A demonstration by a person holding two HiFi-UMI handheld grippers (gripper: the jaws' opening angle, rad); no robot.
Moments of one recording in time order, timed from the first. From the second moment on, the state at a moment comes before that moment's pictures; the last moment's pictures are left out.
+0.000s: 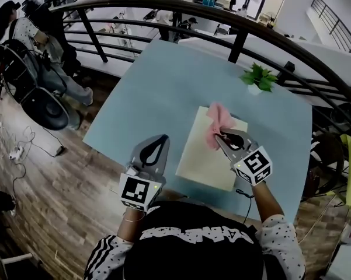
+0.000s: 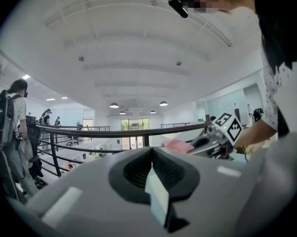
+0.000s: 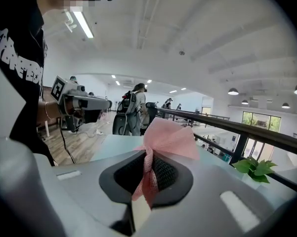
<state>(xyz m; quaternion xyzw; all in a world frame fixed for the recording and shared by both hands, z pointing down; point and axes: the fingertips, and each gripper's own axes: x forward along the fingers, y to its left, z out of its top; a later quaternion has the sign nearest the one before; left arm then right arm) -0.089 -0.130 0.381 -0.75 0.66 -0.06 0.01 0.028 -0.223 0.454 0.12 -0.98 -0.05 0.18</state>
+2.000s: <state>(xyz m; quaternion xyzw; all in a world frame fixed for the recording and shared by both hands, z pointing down) -0.169 -0.133 0.391 -0.74 0.67 -0.06 -0.03 -0.045 -0.337 0.623 0.13 -0.86 -0.13 0.48</state>
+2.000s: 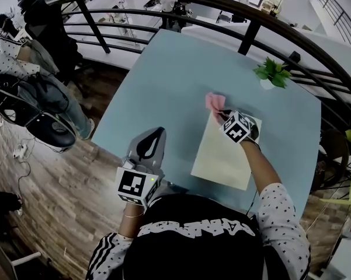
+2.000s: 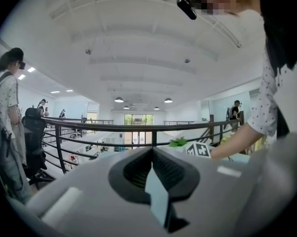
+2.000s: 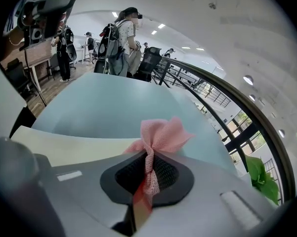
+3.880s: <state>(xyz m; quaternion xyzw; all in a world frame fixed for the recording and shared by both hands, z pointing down) -0.134 -0.150 0.366 -0.79 0.61 -0.05 -0.02 -0.033 -0.242 0.614 0.09 -0.86 -0.08 0.50</state>
